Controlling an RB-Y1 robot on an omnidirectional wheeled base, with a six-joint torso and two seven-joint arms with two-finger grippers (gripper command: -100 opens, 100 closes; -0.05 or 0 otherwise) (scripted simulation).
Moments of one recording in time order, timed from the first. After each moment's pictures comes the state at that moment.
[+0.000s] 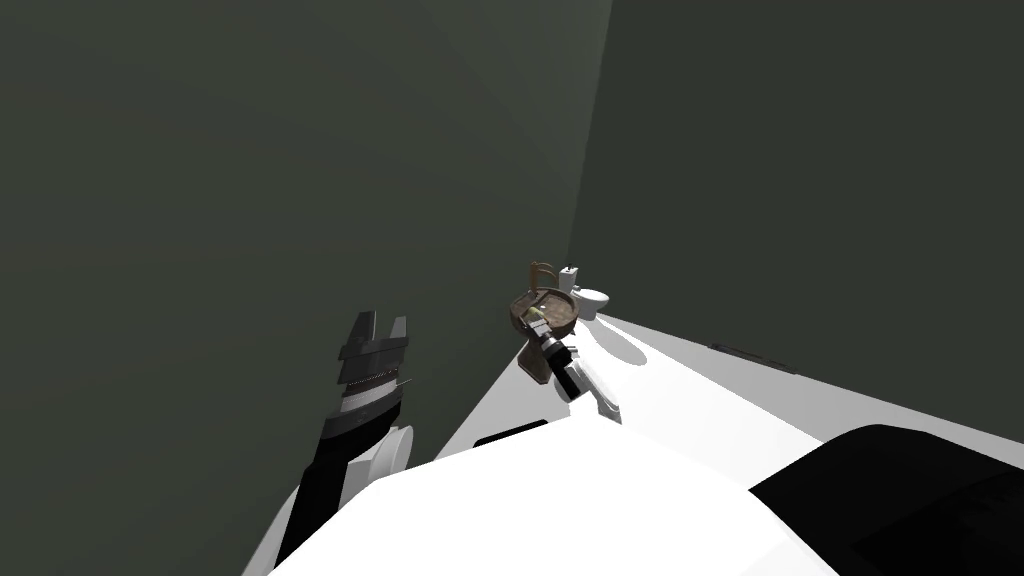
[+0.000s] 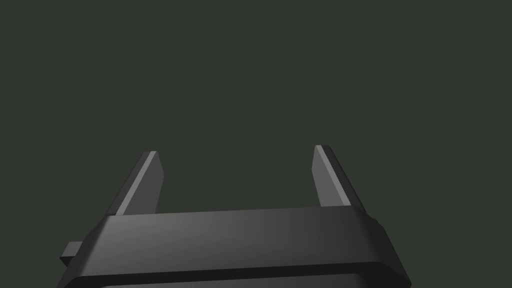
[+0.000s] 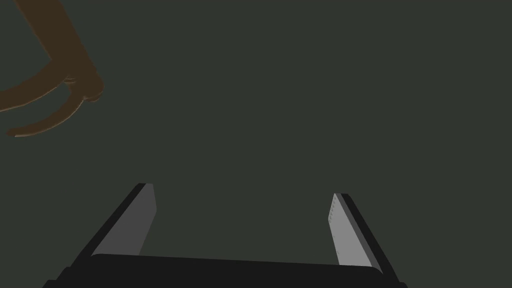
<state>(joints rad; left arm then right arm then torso) 0.48 0.01 0.01 -2.35 -0.08 -0.47 0.05 0.26 -0.16 0.19 -2.00 0.86 -0.15 0.42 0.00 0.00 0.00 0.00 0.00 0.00</state>
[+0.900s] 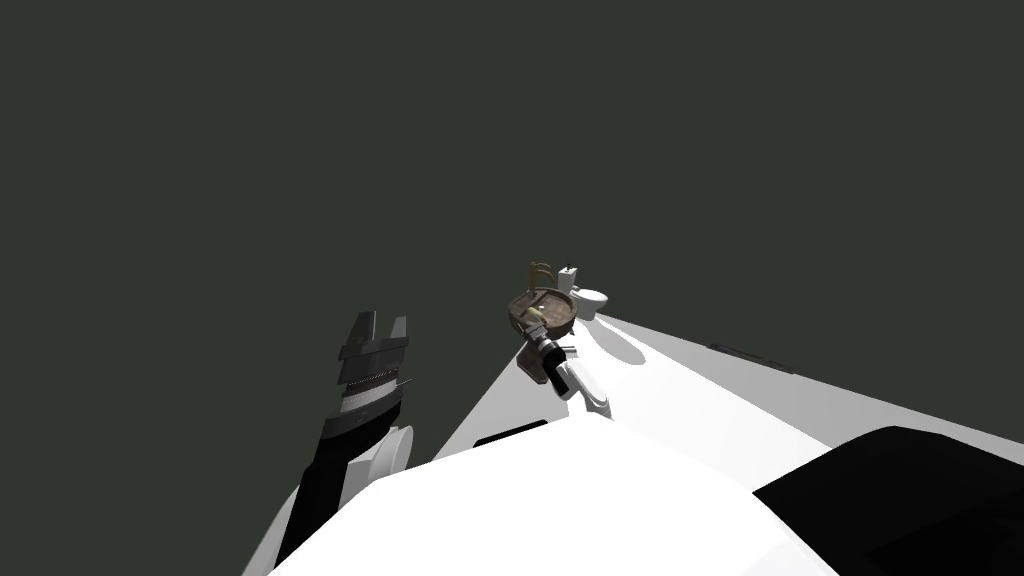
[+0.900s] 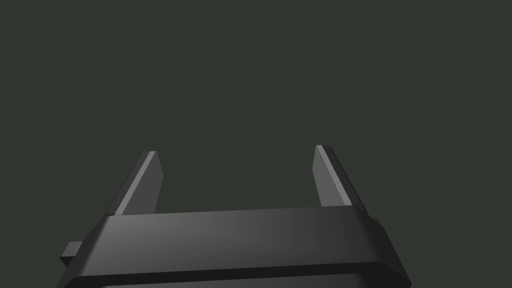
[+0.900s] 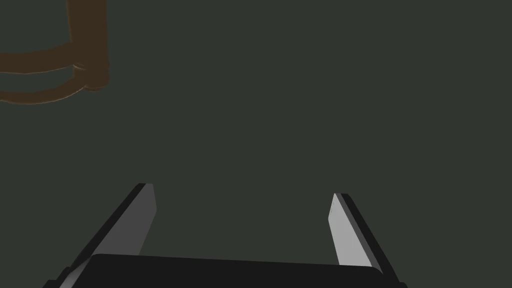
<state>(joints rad) 0.48 0.01 0.01 -2.35 -0.08 -0.47 0.05 0.20 -0.16 0.21 -1.89 1.11 -0.06 0.56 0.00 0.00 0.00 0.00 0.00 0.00</state>
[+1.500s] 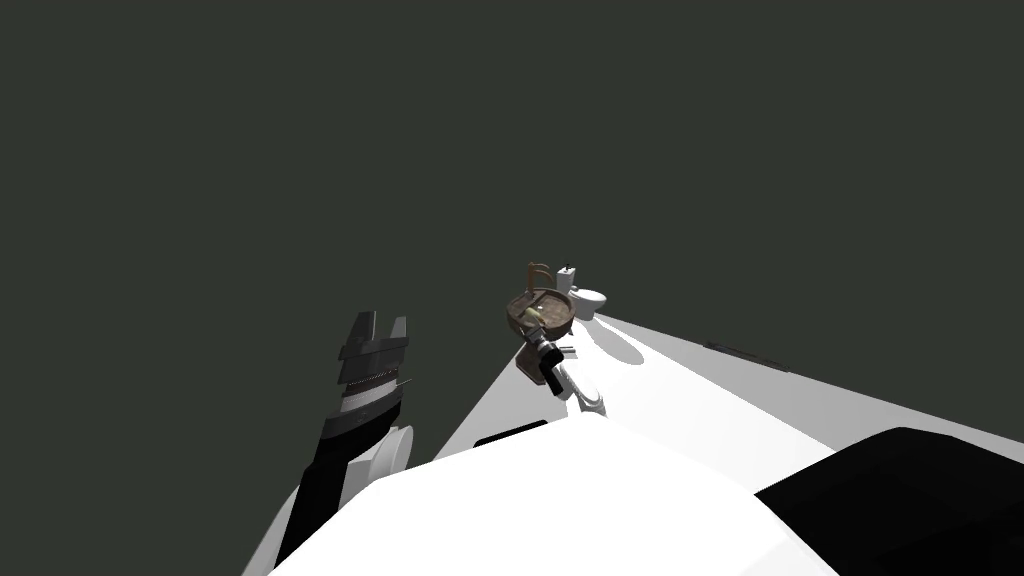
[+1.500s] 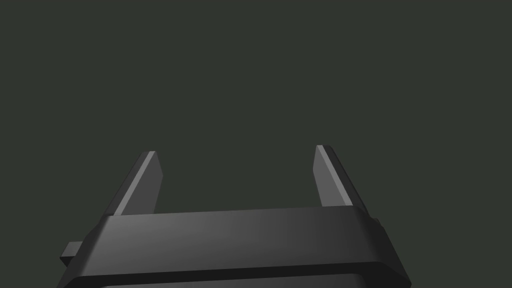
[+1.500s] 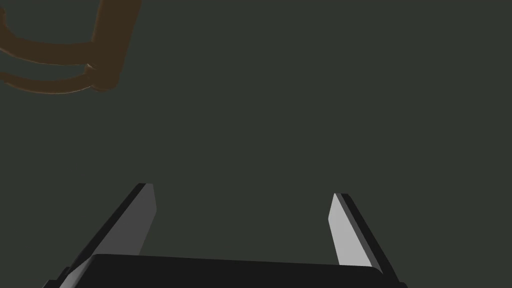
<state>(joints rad) 0.48 0.01 0.01 -2.35 -0.08 -0.47 0.05 0.18 -0.14 0.22 -1.81 1.27 0.01 0.65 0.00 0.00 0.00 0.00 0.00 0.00</state>
